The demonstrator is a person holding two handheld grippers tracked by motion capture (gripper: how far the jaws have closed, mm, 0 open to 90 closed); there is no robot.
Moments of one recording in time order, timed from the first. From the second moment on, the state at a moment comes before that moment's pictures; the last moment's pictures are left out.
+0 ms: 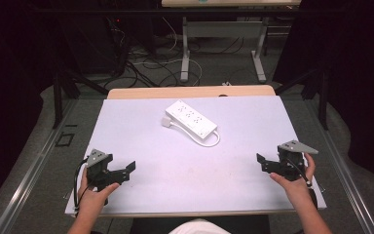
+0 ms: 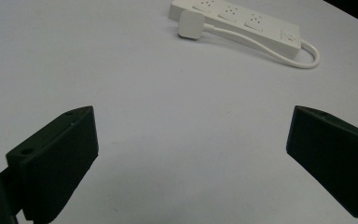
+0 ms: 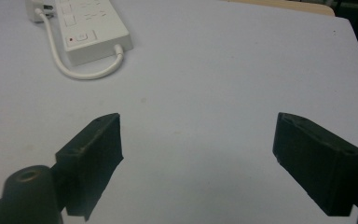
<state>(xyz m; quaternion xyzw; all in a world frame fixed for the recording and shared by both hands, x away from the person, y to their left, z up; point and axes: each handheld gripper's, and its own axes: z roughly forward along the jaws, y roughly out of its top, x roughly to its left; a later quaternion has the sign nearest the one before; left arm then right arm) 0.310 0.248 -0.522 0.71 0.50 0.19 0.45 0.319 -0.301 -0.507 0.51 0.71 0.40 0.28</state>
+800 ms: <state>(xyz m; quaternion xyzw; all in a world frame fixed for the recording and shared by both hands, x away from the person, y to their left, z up) 0.310 0.249 -0.523 0.71 0.50 0.20 0.45 0.339 -0.267 -0.490 0.45 0.77 0.39 0.24</state>
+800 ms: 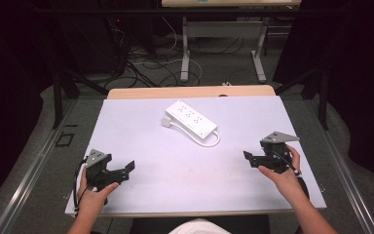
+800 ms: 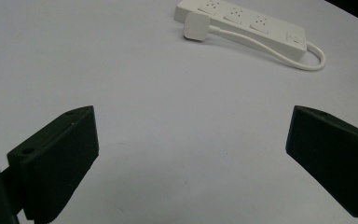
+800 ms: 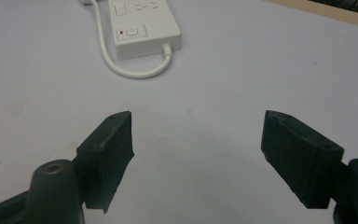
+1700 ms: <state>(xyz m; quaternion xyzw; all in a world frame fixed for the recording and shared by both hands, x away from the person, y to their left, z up) 0.310 0.249 -0.523 0.71 0.50 0.20 0.45 0.358 -0.247 -0.485 0.41 0.83 0.34 0.19</state>
